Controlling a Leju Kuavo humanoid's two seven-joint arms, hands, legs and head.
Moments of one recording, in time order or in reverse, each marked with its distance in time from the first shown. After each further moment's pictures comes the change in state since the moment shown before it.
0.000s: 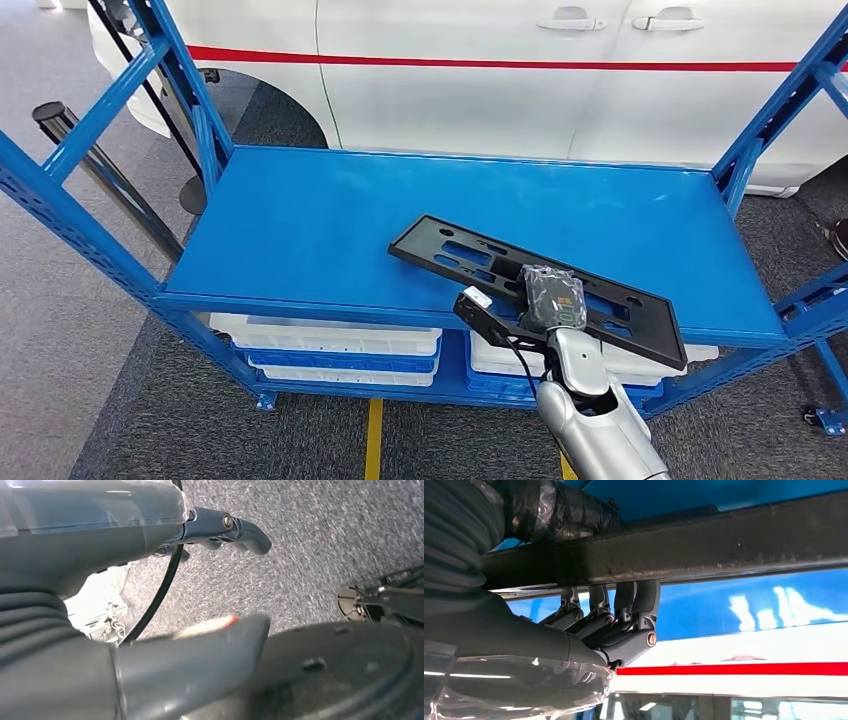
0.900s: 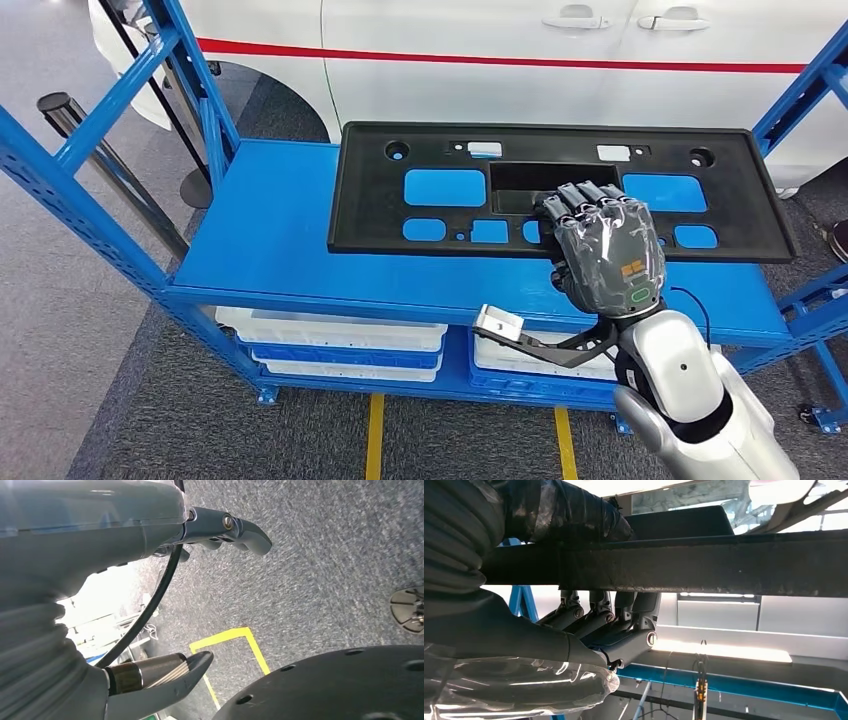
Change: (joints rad) left arm -0.004 0.000 0.015 0.000 -0.041 -0.027 0.151; right arm -0.089 -0.365 0.155 -0.693 0.142 -0.004 -0.119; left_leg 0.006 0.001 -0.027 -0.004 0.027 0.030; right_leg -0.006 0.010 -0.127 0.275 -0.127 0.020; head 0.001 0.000
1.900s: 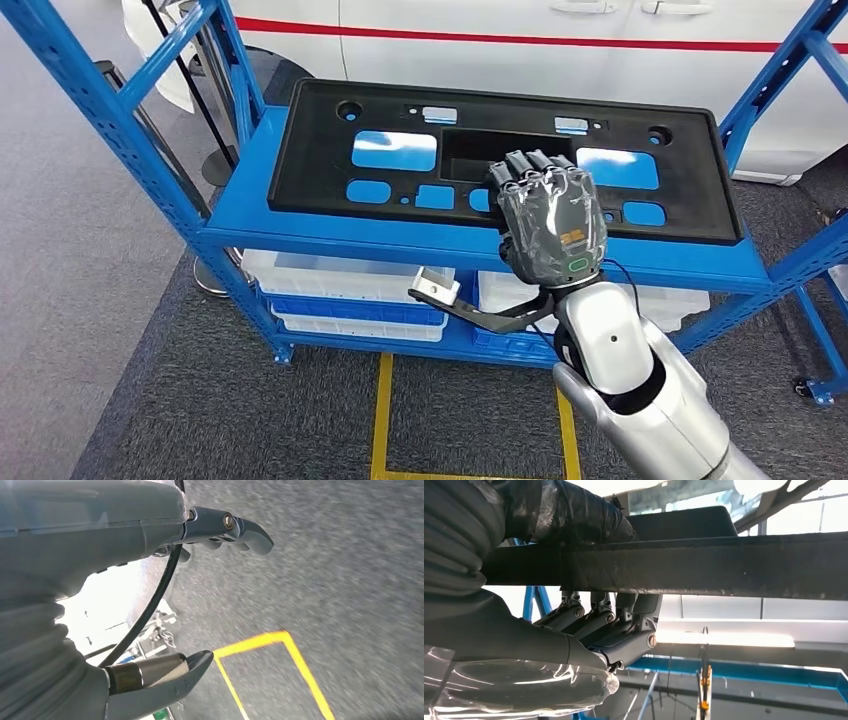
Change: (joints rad) left arm -0.017 0.112 -0.026 -0.001 -0.030 -0.140 0.001; right arm -0.135 0.177 0.116 0.110 0.089 0.053 0.147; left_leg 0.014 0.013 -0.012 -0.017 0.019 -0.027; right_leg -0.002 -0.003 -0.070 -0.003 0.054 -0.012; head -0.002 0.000
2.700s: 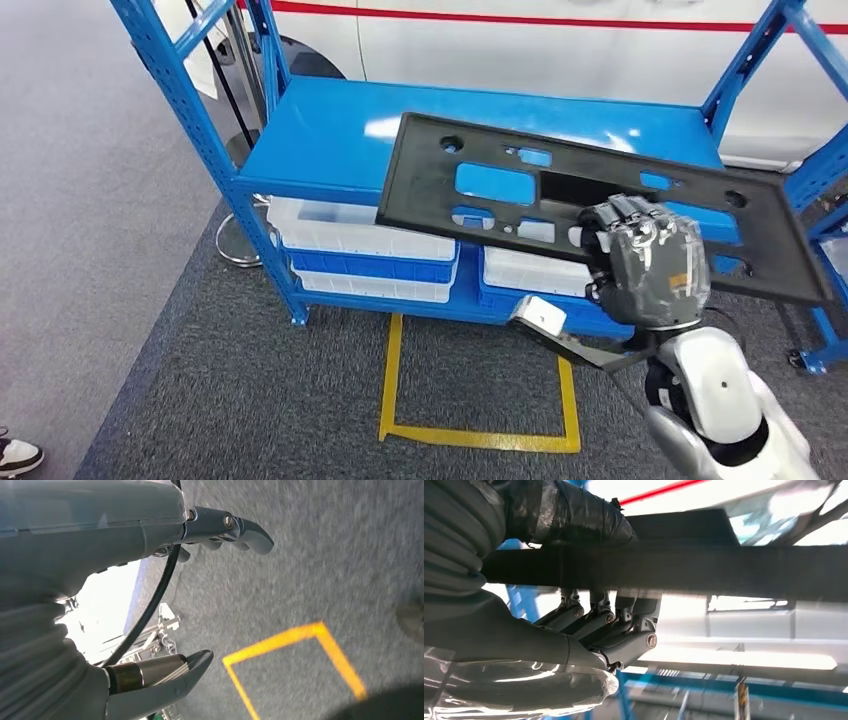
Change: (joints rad) left arm 0.036 -0.009 -0.053 0.000 -0.056 0.055 -0.051; right arm 0.234 -0.239 -0.210 -0.191 -0.182 -0.041 -0.058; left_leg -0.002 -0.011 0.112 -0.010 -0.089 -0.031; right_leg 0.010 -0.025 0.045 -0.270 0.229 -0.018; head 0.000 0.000
